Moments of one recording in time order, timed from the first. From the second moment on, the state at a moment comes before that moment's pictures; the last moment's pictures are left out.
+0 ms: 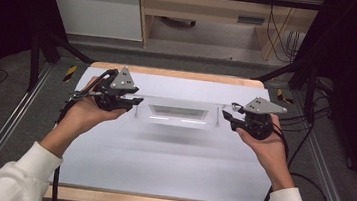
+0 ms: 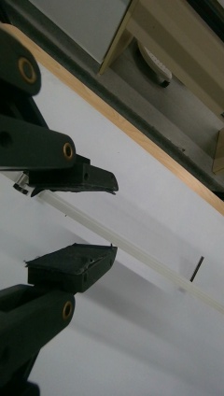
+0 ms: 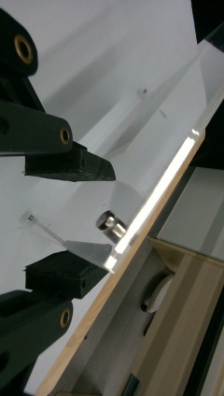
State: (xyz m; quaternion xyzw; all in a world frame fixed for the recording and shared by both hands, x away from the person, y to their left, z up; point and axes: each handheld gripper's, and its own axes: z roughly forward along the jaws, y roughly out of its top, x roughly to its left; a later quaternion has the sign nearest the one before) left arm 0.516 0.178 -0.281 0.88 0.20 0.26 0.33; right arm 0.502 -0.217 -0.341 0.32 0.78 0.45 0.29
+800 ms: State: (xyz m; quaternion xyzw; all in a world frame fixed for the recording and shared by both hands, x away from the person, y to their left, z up) left arm 0.543 0.182 -0.271 0.84 0.24 0.28 0.41; right arm 0.535 -0.211 -0.346 0.33 0.77 0.46 0.30
